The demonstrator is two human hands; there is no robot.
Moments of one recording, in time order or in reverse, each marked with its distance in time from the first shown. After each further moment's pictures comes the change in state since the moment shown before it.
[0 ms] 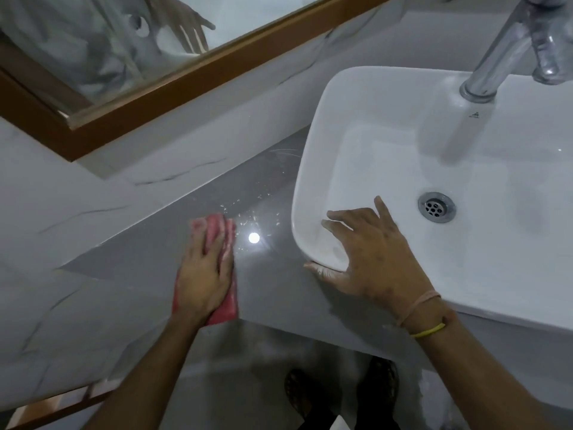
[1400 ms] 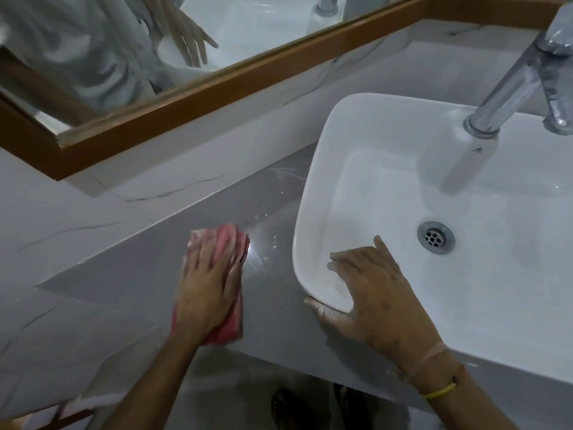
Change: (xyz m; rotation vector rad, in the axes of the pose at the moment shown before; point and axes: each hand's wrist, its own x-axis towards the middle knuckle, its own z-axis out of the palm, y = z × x) left_hand 0.021 0.003 0.013 0.077 -0.036 0.044; right_hand -0.002 0.004 0.010 0.027 0.127 -0.043
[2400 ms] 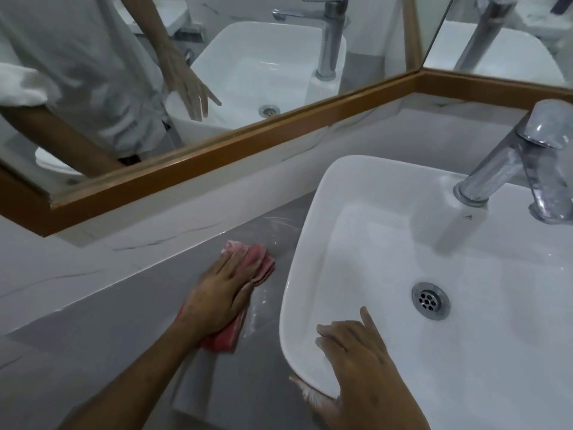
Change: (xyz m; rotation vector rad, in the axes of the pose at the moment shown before) left_hand 0.091 0.014 -0.010 -0.014 -0.014 0.404; right_hand 0.007 0.004 0.017 -0.052 0.246 -0.068
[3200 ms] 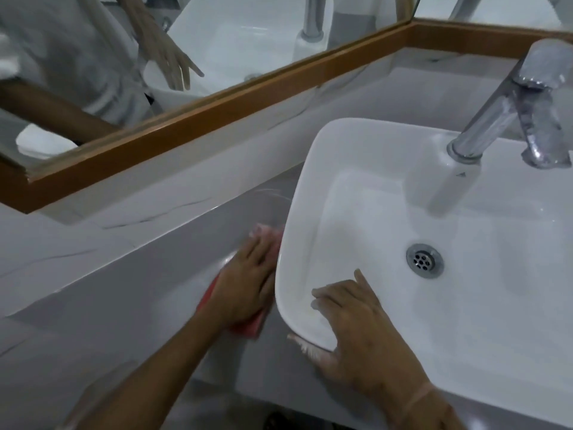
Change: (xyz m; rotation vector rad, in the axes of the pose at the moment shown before) left_hand 0.000 0.054 0.021 0.148 -0.029 0.224; right_hand -0.004 -0.002 -0.011 0.122 -0.192 0.064
